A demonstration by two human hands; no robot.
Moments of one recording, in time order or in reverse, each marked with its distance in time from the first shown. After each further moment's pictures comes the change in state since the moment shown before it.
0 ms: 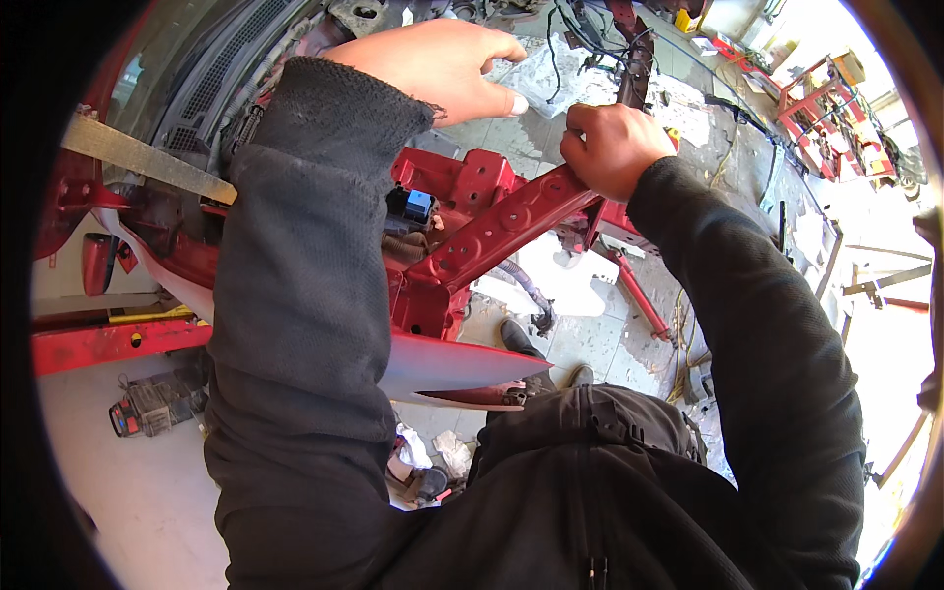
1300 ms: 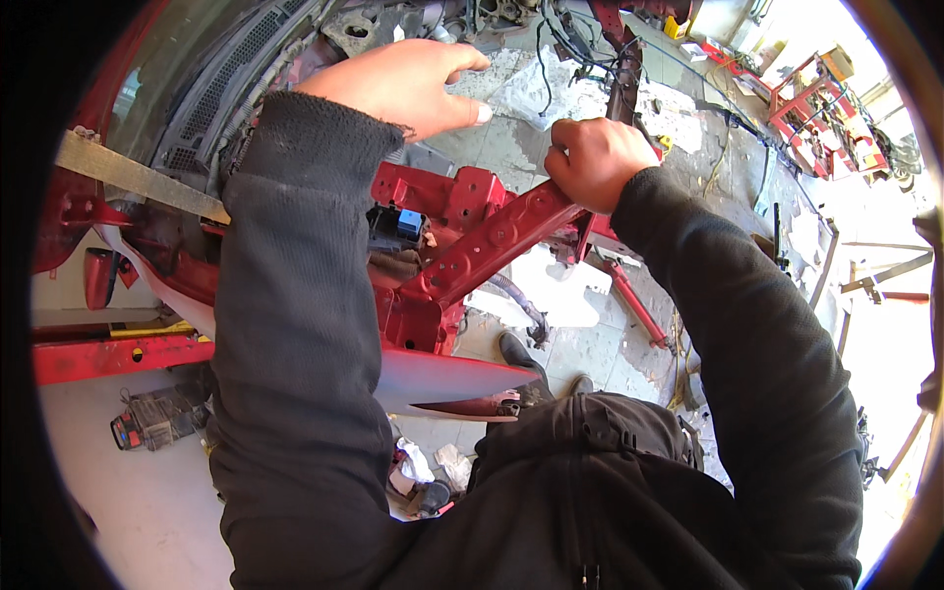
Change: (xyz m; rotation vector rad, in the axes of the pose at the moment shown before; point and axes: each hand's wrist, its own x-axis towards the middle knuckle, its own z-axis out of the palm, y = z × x) left_hand 0.004 -0.014 -0.006 -0.062 -0.071 -0.144; right_hand 0.000 -0.002 -0.003 -0.003 0.013 0.007
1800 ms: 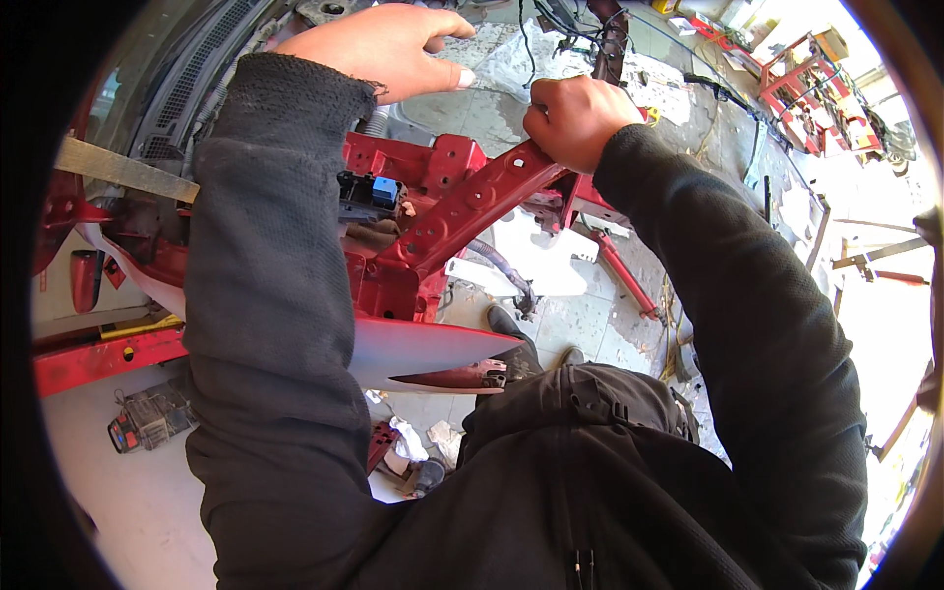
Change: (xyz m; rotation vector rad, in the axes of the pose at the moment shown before) left_hand -0.010 0.024 -0.016 0.054 -0.020 0.123; right_hand -0.001 0.000 0.002 0.003 -0.011 0.009
